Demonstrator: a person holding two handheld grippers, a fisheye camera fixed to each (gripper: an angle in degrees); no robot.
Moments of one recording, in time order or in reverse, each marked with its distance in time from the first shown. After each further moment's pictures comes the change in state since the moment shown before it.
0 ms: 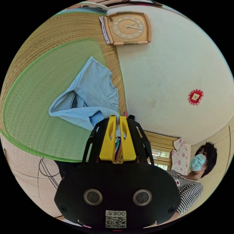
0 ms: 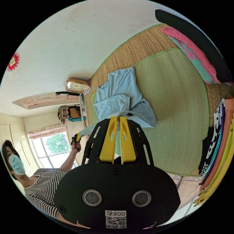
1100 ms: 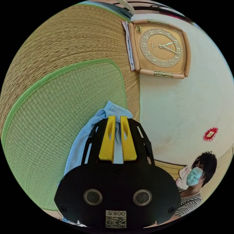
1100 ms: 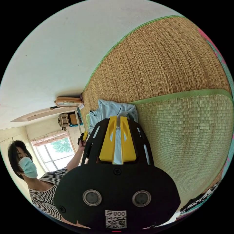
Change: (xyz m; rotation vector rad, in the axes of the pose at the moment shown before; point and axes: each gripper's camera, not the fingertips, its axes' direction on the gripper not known) left arm 0.063 -0.306 0.106 0.275 -0.015 -0.083; right arm -0.081 -0.290 0.086 -0.031 -0.067 0.001
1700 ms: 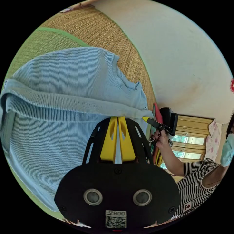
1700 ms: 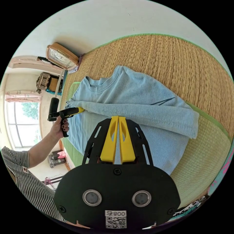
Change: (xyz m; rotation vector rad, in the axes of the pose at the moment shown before) left arm 0.134 0.025 0.231 -0.497 -0.291 0.417; right arm -0.146 0.005 0.168 -0.090 0.373 -0.423
